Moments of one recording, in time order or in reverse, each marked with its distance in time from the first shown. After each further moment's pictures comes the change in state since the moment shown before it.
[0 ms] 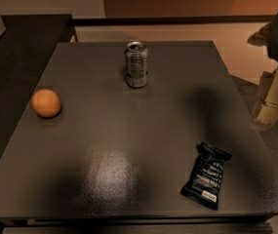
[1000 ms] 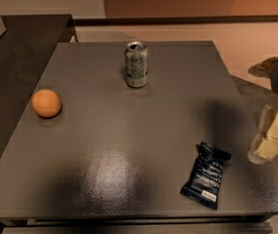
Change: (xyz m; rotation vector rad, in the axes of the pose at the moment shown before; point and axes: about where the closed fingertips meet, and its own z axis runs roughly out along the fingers) arm 0.013 0.045 0.027 -0.069 -0.089 0.061
